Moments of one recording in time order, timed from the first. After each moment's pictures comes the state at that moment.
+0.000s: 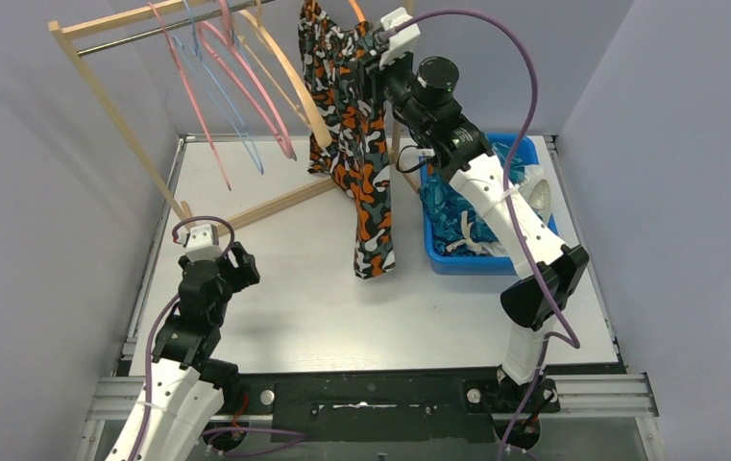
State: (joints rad) left arm -0.24 0.50 0.45 -0.34 -0.30 -0.37; right arm 0.60 1.87 2.14 -0.10 -0.02 -0.17
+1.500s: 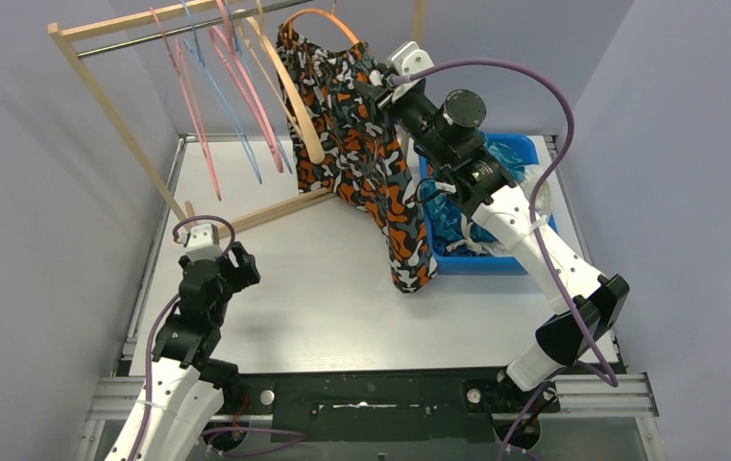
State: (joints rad) left arm -0.24 0.50 0.45 -0.34 -0.30 -0.37; right arm 0.64 1.59 1.75 0.12 -0.11 -0.32
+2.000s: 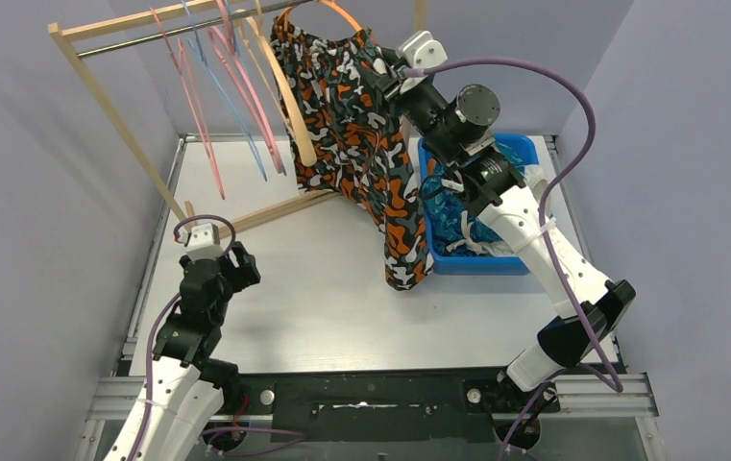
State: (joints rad) left arm -0.24 0.51 0.45 -0.34 -0.30 -0.37; right arm 0.65 1.58 1.81 0.12 -0.10 -0.33
